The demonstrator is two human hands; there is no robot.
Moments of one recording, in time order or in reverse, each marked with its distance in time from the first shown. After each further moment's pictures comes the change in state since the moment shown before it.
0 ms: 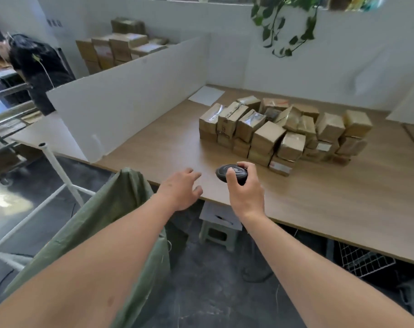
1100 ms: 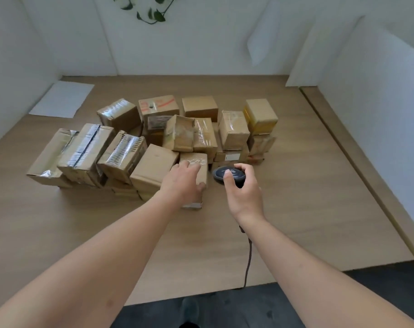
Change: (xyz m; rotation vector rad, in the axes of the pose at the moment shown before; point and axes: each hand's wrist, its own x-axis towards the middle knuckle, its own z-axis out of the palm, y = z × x) left_hand 0.431 0.299 0.098 0.066 -0.178 0.313; right_hand 0.349 0.156 -0.212 -0.051 0.386 0.327
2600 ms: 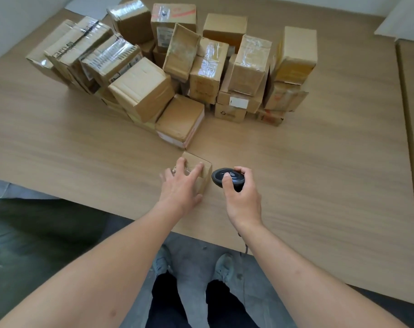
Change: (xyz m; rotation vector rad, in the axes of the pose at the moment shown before) left_hand -0.055 0.116 0.194 -0.069 -0.109 -0.475; right_hand 0.033 0.169 -0.087 -0.108 -0.413 0.092
